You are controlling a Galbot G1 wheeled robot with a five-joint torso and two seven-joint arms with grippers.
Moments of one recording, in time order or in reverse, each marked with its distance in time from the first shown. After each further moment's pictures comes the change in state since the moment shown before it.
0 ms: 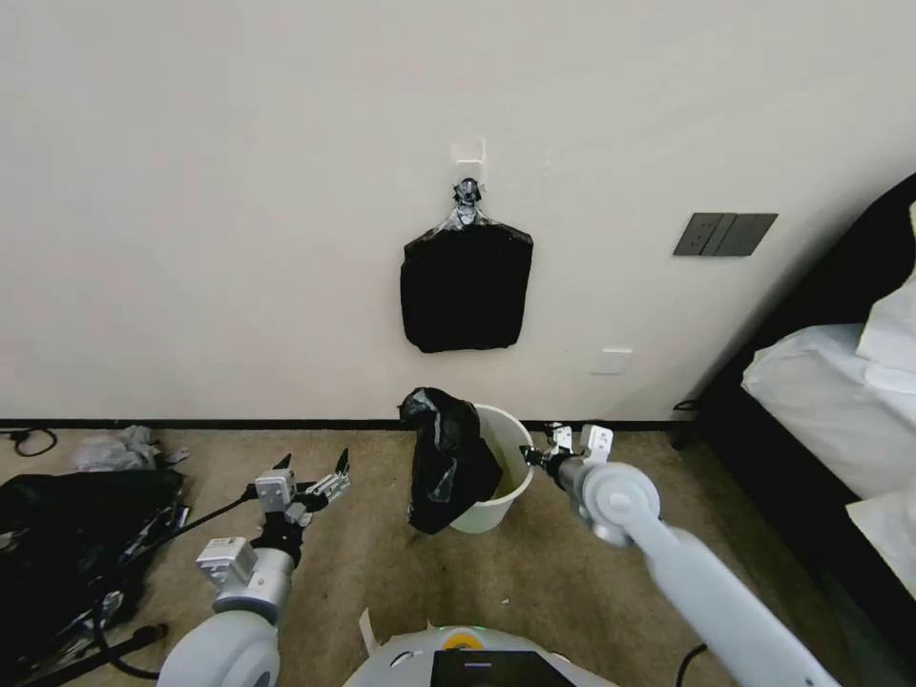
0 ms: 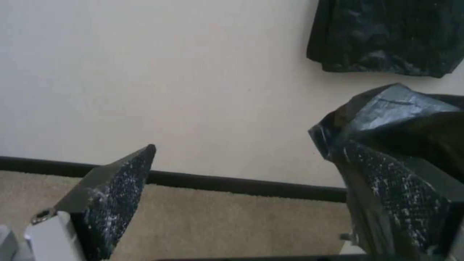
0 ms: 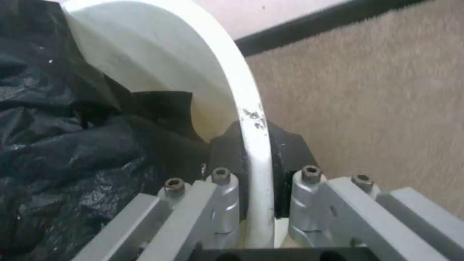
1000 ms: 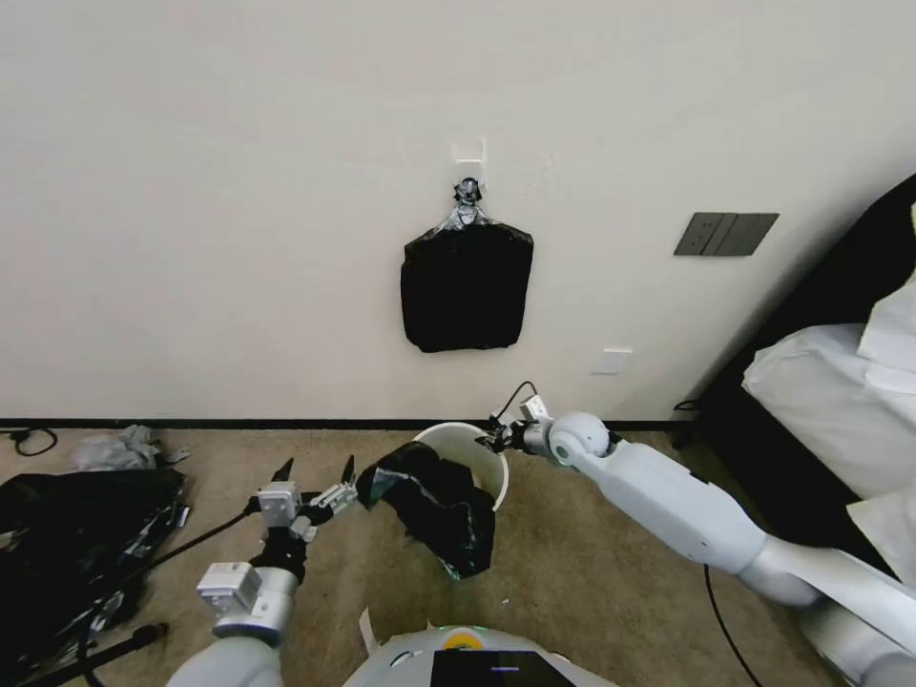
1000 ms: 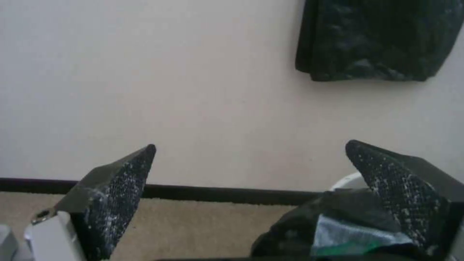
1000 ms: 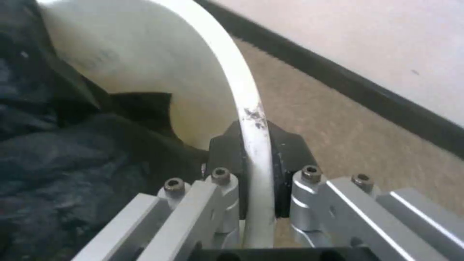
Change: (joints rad) left arm 0.069 -0.021 0.016 -0.039 0.112 -0.059 0.024; right arm 0.560 -0.131 -0.493 -0.437 -0.458 -0.154 -0.854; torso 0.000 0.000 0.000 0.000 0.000
